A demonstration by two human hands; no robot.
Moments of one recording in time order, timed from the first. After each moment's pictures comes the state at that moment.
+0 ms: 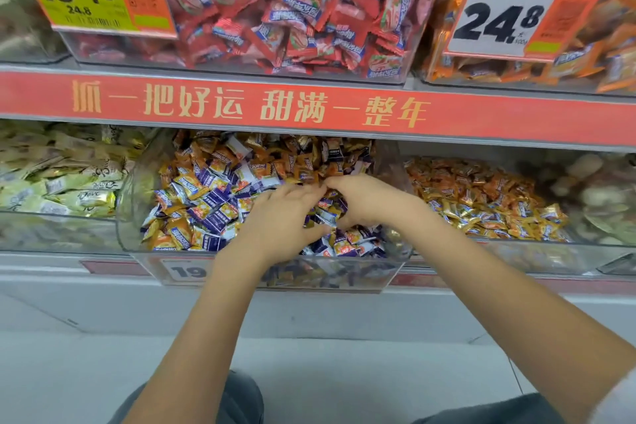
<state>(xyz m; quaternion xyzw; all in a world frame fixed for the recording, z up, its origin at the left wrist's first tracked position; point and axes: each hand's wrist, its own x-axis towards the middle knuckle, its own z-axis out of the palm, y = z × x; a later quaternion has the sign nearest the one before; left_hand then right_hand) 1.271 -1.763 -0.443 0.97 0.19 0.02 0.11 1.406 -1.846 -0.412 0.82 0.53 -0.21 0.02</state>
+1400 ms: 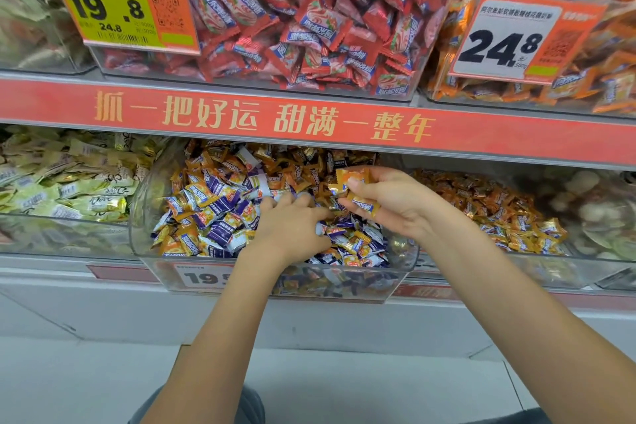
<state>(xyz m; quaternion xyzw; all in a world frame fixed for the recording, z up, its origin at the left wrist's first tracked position) 1.284 -1.762 -0.447 0.97 0.23 -0.03 0.04 1.401 -1.867 -0.399 0.64 0.17 -0.44 -0.61</state>
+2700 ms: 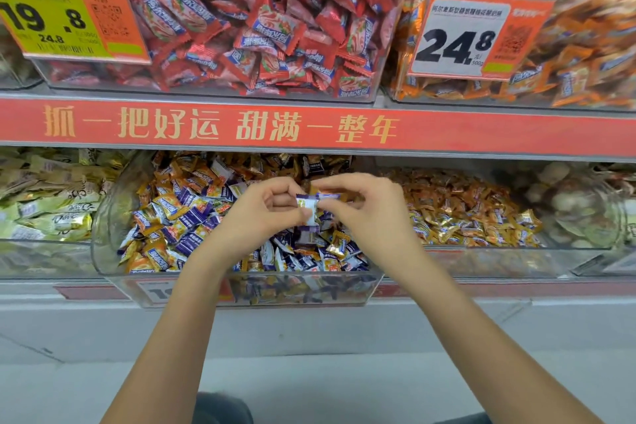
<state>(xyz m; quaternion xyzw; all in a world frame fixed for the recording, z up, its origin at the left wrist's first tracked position) 1.271 -1.761 -0.415 0.76 0.16 0.15 0.61 1.374 -1.902 -0.400 0.76 0.44 -0.04 -0.48</state>
